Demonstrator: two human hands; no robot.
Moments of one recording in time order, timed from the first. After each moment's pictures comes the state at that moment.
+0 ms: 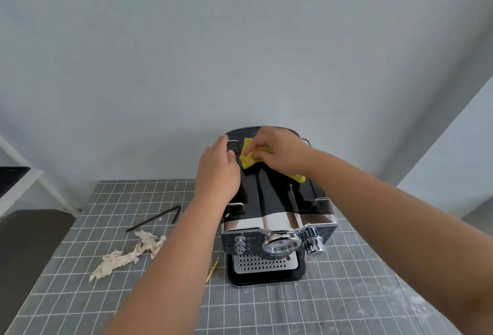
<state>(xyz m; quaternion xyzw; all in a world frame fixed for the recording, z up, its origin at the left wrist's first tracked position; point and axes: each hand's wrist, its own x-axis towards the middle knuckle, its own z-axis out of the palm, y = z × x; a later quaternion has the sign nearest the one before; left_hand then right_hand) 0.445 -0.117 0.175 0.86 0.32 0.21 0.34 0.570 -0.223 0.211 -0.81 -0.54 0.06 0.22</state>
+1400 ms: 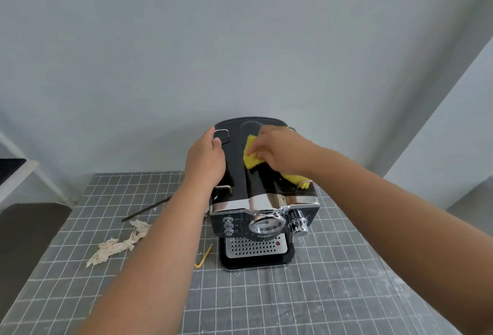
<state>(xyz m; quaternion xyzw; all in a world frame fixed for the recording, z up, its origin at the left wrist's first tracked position) 0.440 -0.123 0.177 0.81 0.36 0.22 0.42 0.541 -0.264 0.230 -0.82 -0.56 0.05 0.11</state>
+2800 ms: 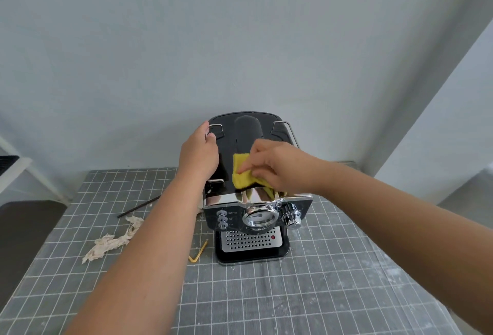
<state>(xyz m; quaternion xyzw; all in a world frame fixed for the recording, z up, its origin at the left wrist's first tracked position) 0.443 -0.119 0.173 0.81 0.36 0.22 0.42 0.522 -0.298 0.215 -0.75 -0.63 0.08 0.19</state>
